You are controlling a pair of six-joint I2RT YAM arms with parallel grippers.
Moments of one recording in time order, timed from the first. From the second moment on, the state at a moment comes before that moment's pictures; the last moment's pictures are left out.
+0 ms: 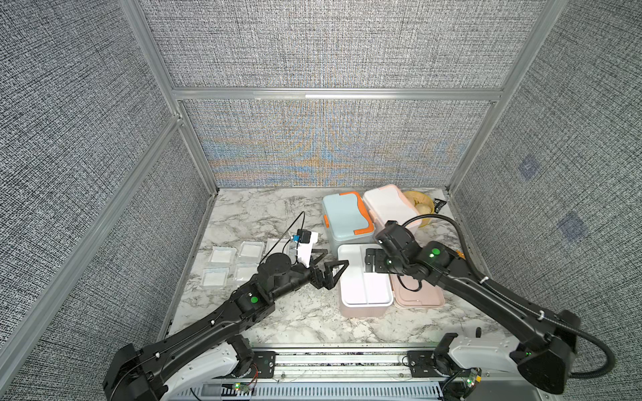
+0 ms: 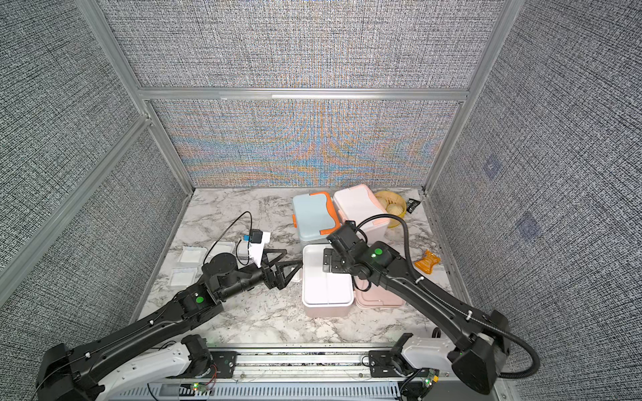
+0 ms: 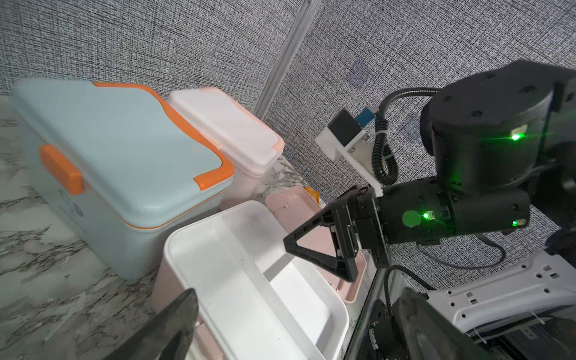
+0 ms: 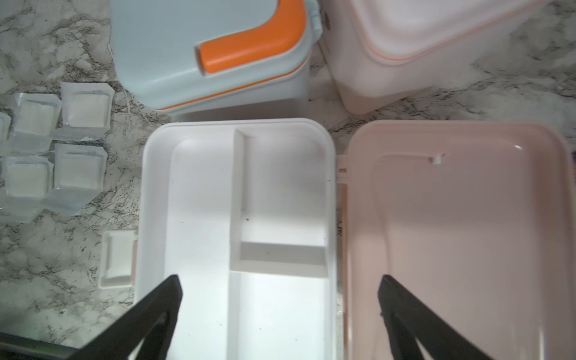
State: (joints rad) left arm -0.90 0.96 0.65 0.15 0.18 -0.55; right arm 0.73 1.18 1.12 -0.94 0.26 0.67
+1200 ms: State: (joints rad) left arm -1.05 1.68 1.11 -0.09 0.22 -0.60; right arm -0.23 0.89 0.56 -0.64 -0.40 0.50
